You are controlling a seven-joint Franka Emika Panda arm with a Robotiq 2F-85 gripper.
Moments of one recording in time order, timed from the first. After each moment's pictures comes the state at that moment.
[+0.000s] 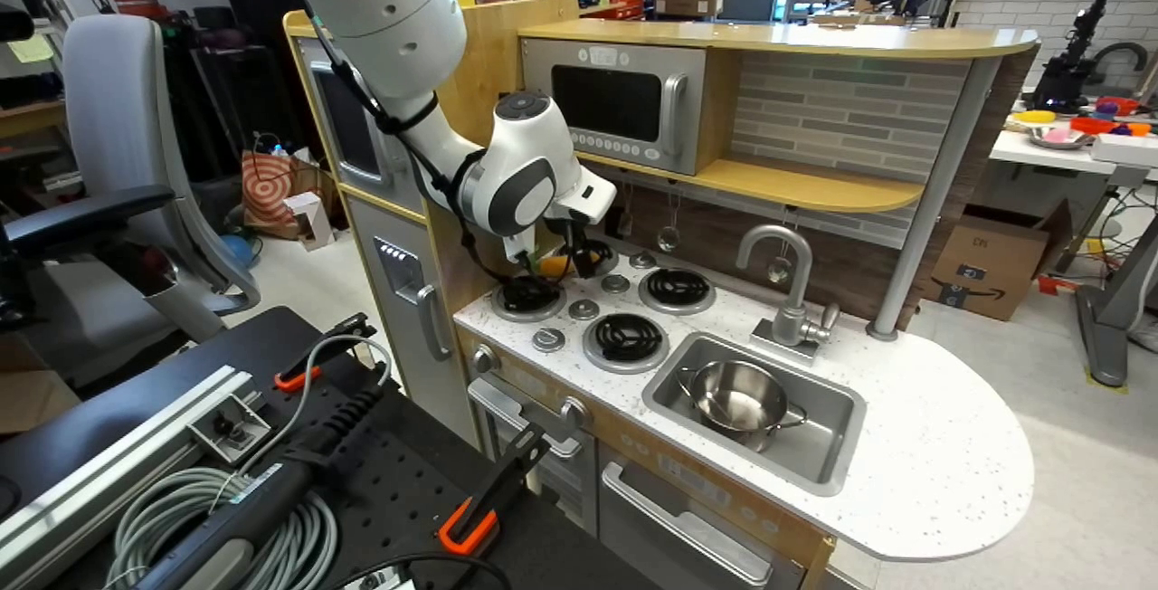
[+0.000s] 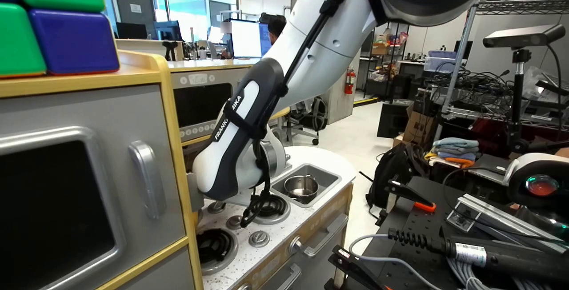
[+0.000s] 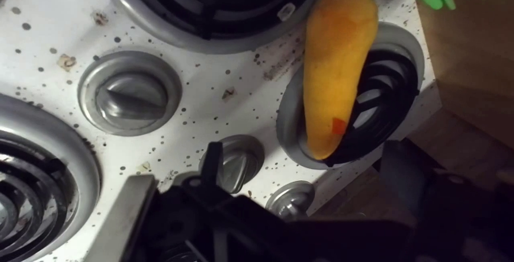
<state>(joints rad) 0.22 1.19 0.00 -1.47 0.21 3.13 0.67</state>
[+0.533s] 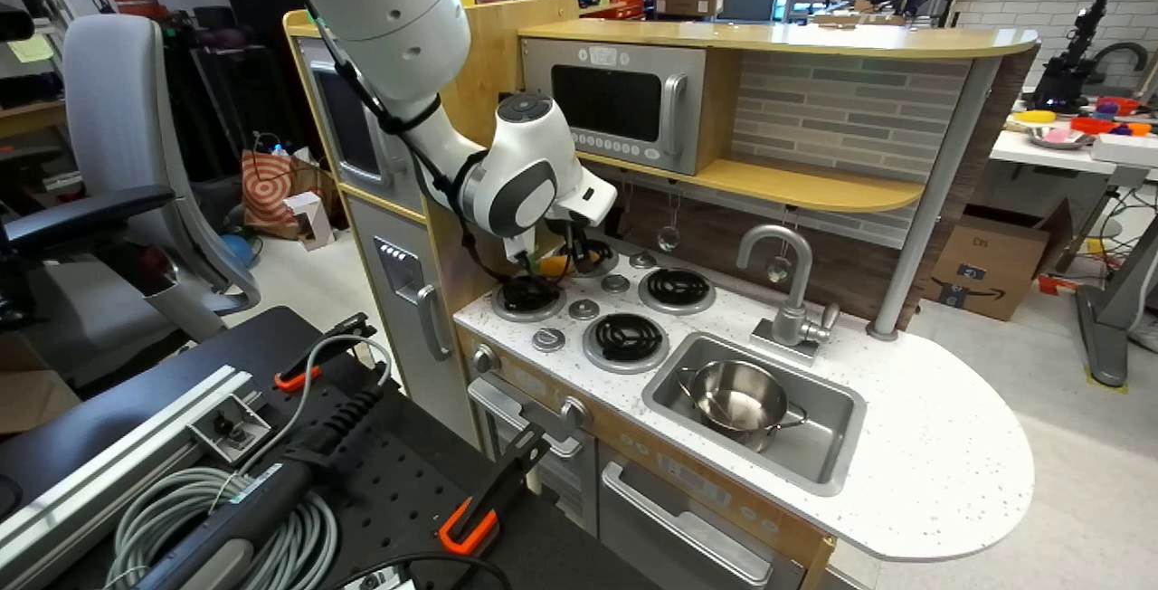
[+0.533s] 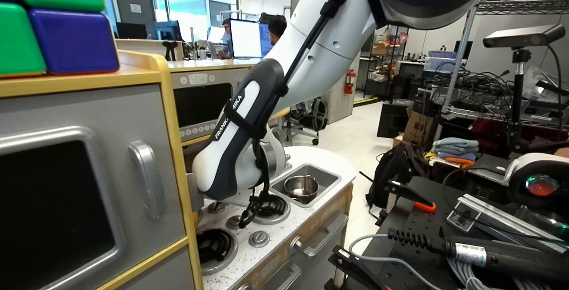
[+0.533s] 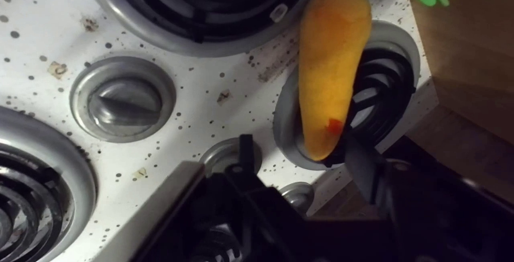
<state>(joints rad) 0.20 1.20 0.03 -1.46 0.21 3.14 0.68</state>
